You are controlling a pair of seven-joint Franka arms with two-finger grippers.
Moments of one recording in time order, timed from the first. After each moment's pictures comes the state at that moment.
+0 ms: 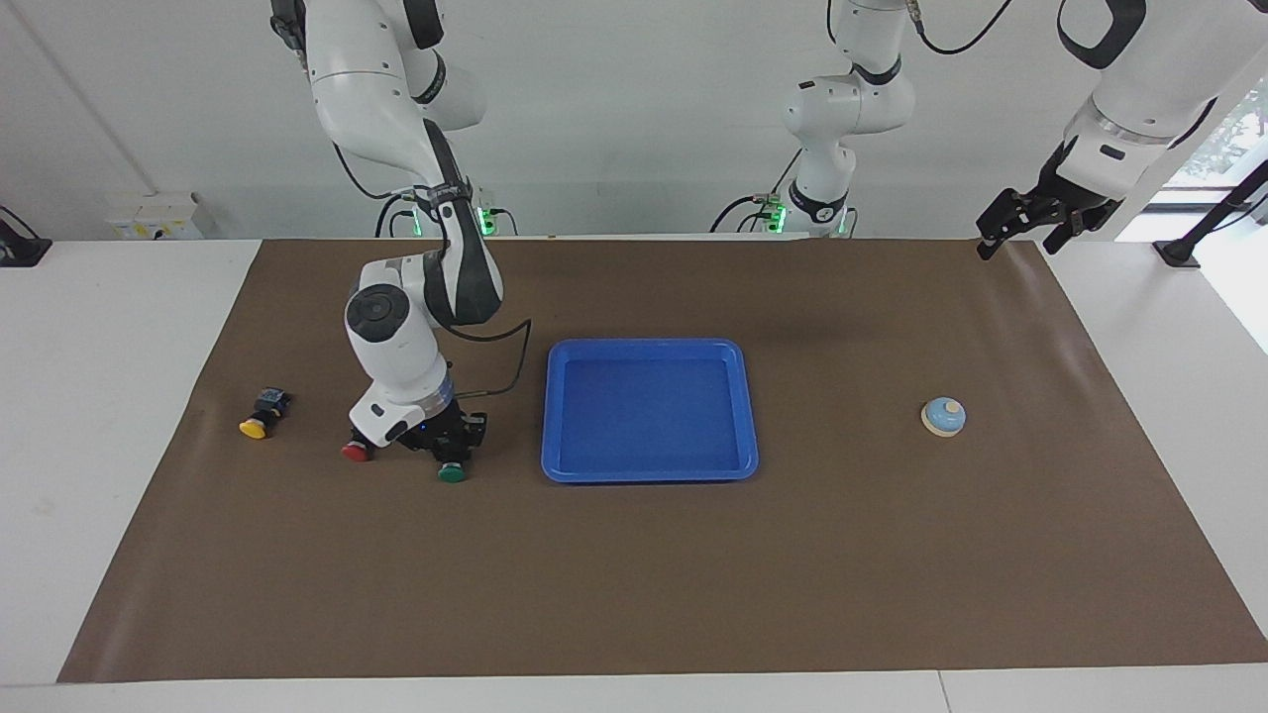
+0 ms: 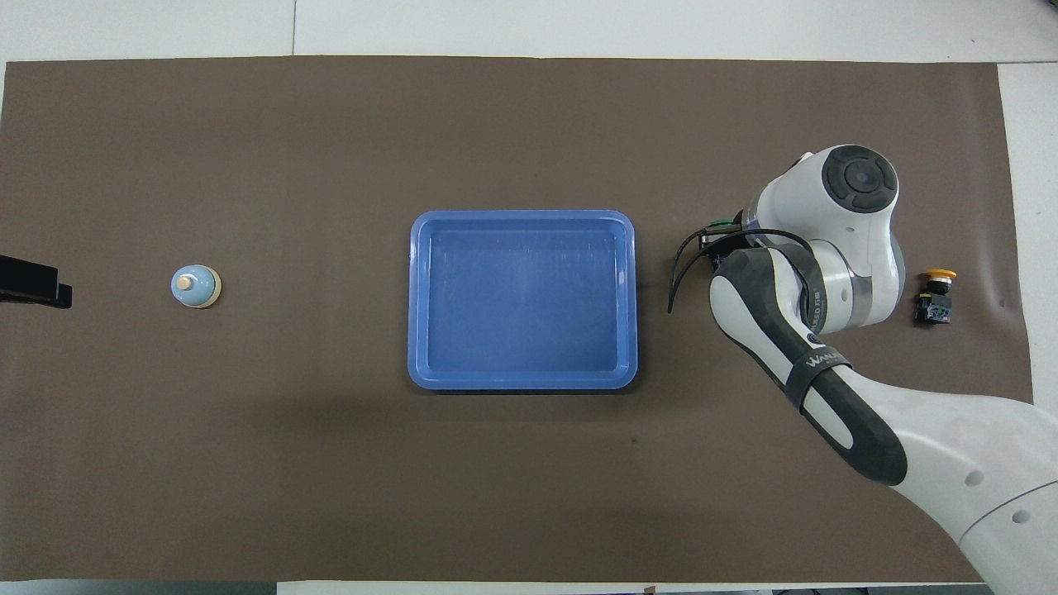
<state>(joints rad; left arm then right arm) 0.03 -0.10 0.01 -1.68 -0.01 1.53 0.04 0.12 0.39 0.03 -1.91 0.00 2.32 0.13</state>
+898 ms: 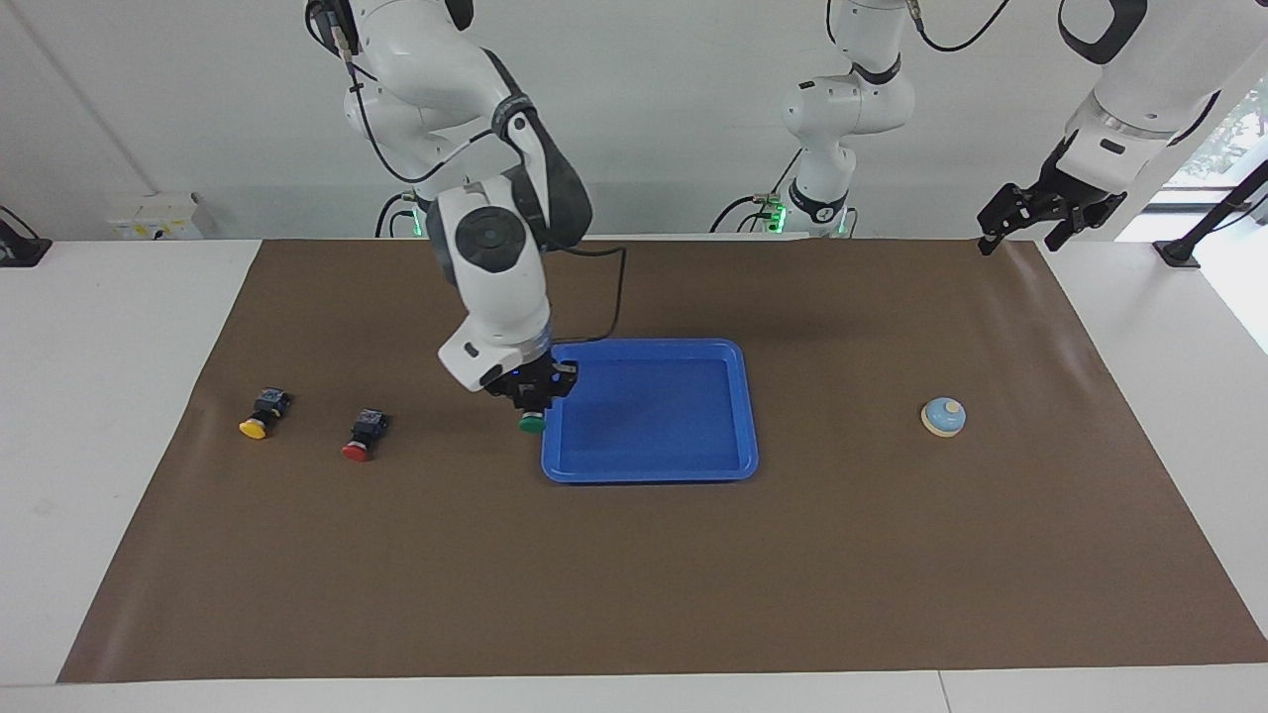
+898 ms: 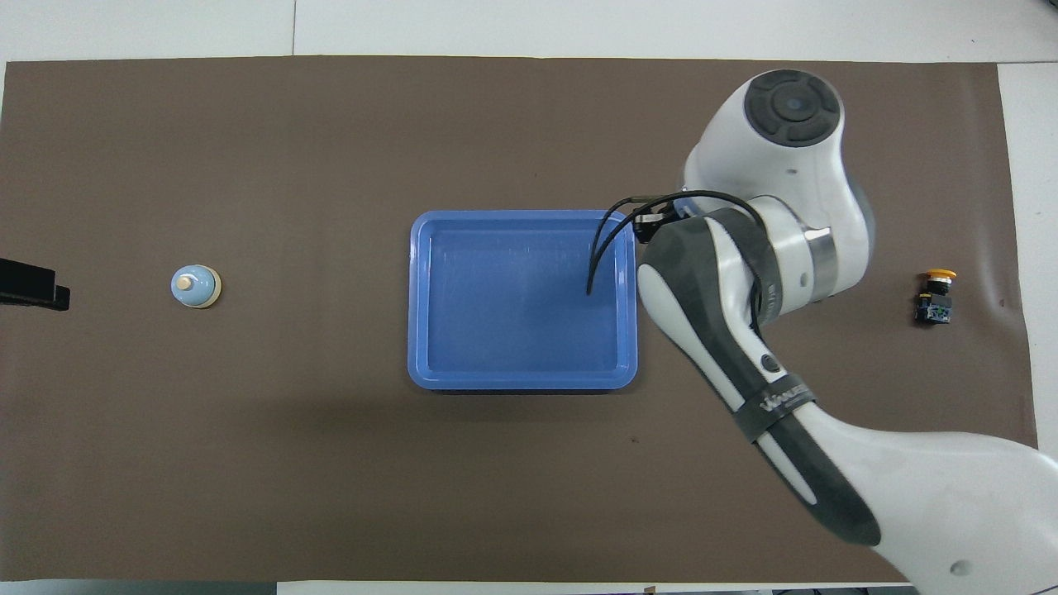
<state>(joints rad) 0.03 -0.10 0.01 -1.68 -0.01 1.53 0.04 0.45 0.39 0.04 -1.63 0.00 1.95 0.55</state>
